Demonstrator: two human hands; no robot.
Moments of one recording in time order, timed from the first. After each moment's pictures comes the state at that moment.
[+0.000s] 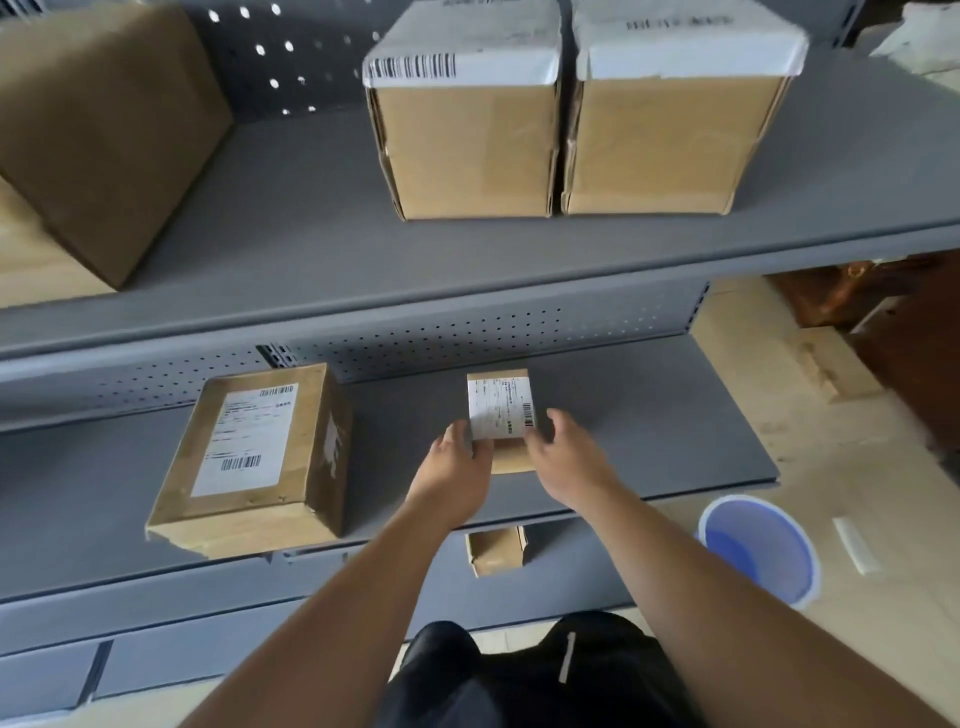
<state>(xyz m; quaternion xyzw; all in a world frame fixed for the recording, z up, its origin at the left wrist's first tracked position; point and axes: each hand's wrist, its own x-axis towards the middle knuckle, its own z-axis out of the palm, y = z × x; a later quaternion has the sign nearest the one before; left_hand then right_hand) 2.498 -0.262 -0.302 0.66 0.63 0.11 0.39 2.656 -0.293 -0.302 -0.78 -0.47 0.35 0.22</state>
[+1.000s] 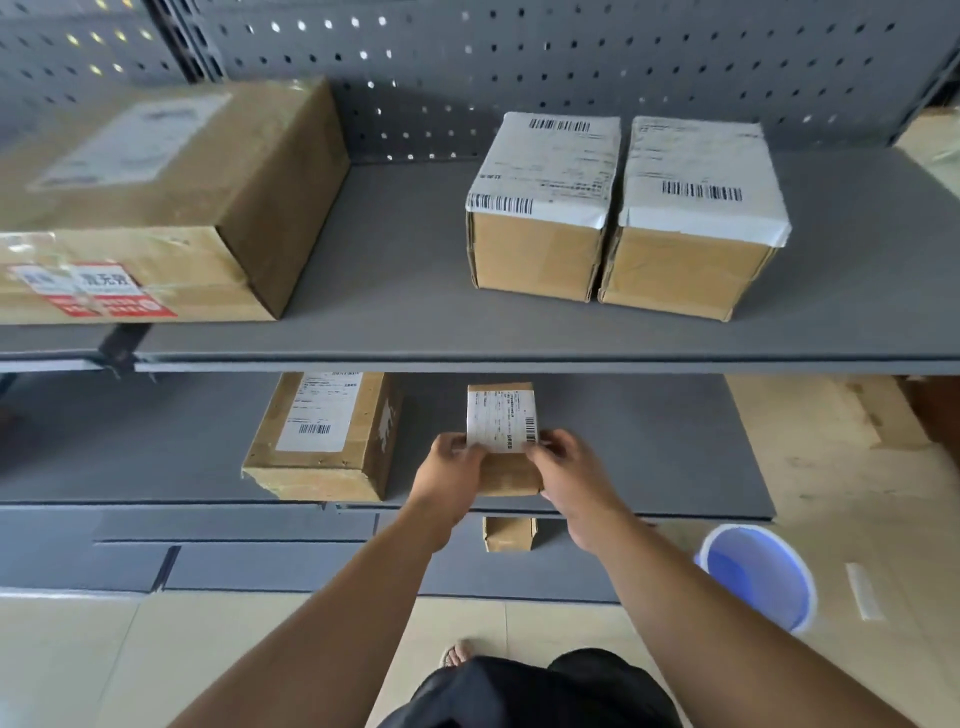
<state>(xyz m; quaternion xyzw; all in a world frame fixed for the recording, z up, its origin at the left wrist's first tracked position) 2.470 -0.306 -0.221 0.39 0.71 0.24 0.53 2.625 -0.323 -0.226 -0.70 -0.34 0.52 0.35</state>
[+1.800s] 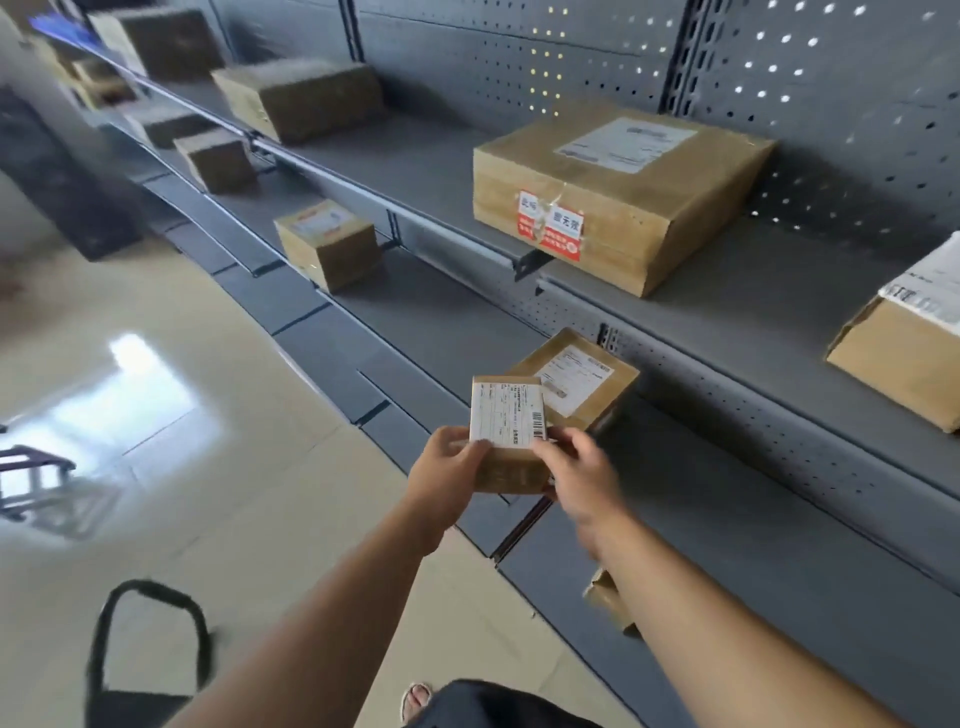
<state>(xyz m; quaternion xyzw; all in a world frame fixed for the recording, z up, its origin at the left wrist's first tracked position) 2.311 -0.466 -0.142 0.16 0.76 0.48 0.42 2.450 -0.371 -0.147 -0.47 -0.58 0.63 0.20</state>
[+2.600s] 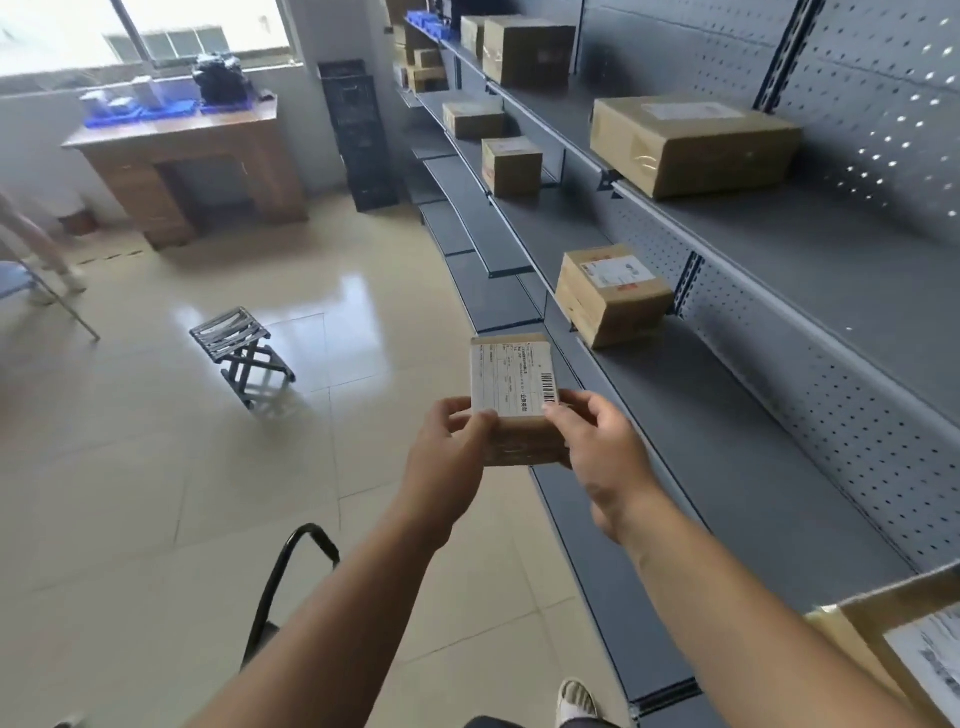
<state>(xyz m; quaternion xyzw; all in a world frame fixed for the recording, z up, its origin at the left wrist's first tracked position) 1.983 -0.606 -0.077 0.01 0.76 0.63 0.18 2.036 -0.455 -0.084 -0.28 -0.67 0.68 0.11</state>
